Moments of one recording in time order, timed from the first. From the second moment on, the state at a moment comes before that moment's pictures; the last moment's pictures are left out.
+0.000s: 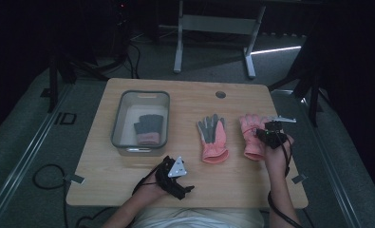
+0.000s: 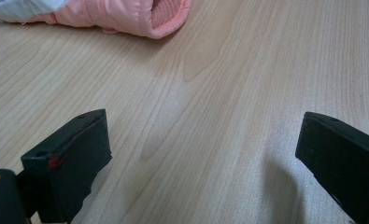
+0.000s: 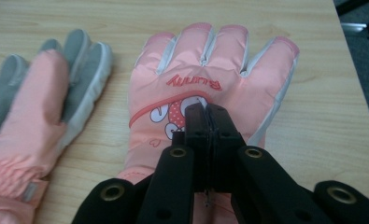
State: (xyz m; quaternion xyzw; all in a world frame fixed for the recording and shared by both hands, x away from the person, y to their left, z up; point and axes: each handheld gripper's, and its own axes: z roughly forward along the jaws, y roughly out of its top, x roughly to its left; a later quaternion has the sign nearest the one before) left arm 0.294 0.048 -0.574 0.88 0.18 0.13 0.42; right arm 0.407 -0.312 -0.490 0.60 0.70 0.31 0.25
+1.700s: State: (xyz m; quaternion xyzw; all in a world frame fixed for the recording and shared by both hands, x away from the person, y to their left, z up) left arm 0.294 0.048 -0.574 0.88 0.17 0.12 0.42; right arm 0.418 -0.313 -0.493 0.56 0.74 0.29 0.24
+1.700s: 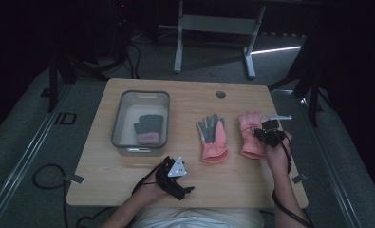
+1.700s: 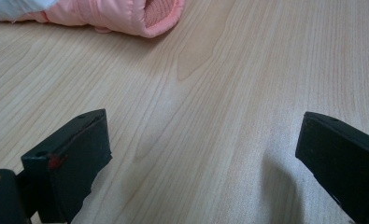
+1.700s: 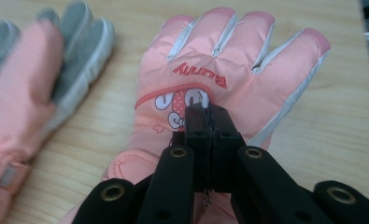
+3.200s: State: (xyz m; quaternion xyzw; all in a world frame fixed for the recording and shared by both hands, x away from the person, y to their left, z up) left arm 0.293 0.047 -0.574 0.89 0.17 0.13 0.41; right arm 0.399 -0.179 -0.430 0.47 0.78 0.33 0.24
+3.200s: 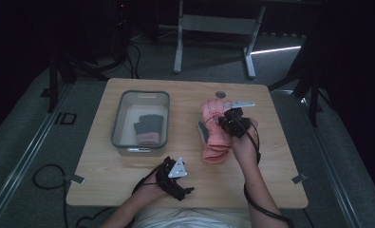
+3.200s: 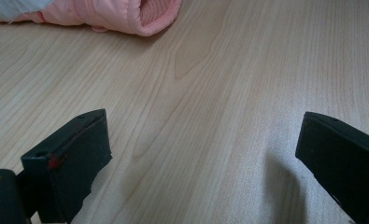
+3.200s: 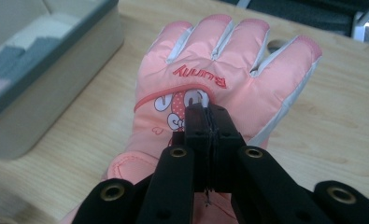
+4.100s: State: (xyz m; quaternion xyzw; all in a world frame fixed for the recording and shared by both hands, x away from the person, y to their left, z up) left arm 0.293 0.046 -0.574 0.89 0.17 0.13 0.40; right arm 0.407 -0.168 -0.495 0.50 0.79 0.30 0.20
